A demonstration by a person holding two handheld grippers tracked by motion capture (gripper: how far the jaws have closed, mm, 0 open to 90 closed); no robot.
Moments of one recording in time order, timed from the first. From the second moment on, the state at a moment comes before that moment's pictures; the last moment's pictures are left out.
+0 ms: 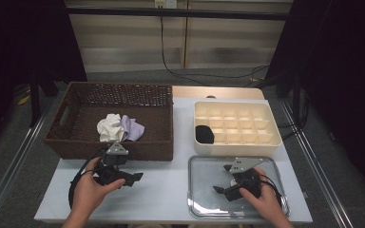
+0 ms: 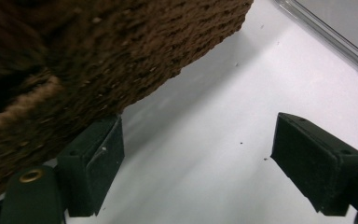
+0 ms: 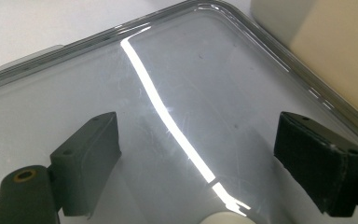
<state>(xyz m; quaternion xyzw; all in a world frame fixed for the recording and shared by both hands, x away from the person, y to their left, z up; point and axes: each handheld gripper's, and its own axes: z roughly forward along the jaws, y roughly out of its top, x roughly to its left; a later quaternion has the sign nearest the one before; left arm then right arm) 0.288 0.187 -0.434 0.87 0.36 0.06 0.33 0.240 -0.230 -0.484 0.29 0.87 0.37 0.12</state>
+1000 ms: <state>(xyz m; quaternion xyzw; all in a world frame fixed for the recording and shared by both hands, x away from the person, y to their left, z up) 0.315 0.196 -0.355 0.87 0.37 0.06 0.33 0.240 -0.230 -0.484 0.29 0.87 0.37 0.12</state>
